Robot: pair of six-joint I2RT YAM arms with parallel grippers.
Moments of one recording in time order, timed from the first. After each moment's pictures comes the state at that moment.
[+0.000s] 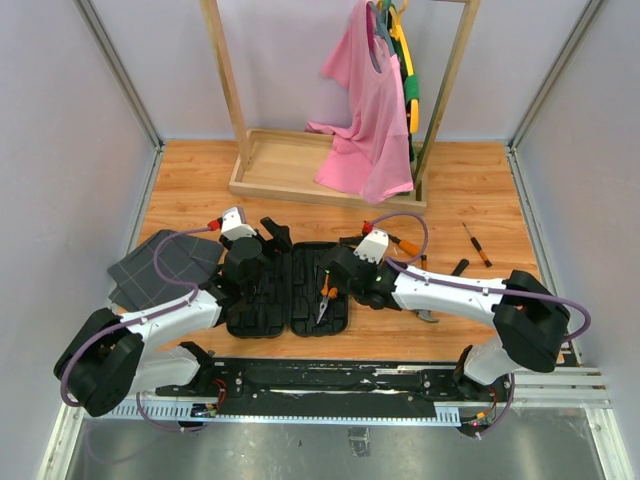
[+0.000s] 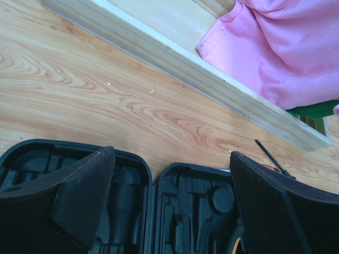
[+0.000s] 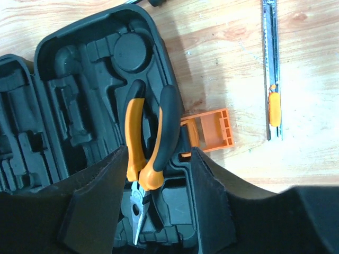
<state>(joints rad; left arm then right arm) -0.64 1.16 0.41 0.49 -0.59 -0.67 1.05 1.50 0.92 -0.40 0.57 1.17</state>
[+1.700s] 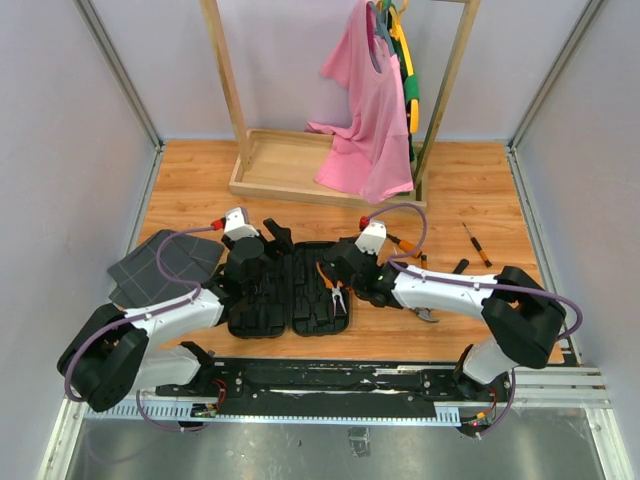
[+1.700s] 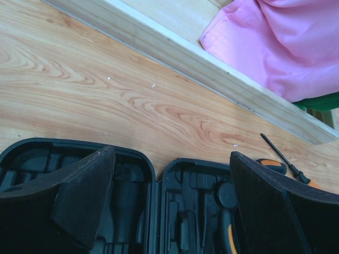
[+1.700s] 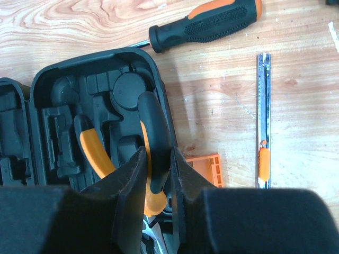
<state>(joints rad) -0.64 1.19 0.41 0.50 -0.58 -0.66 0.99 1.53 0.85 -0.17 0.62 0.95</state>
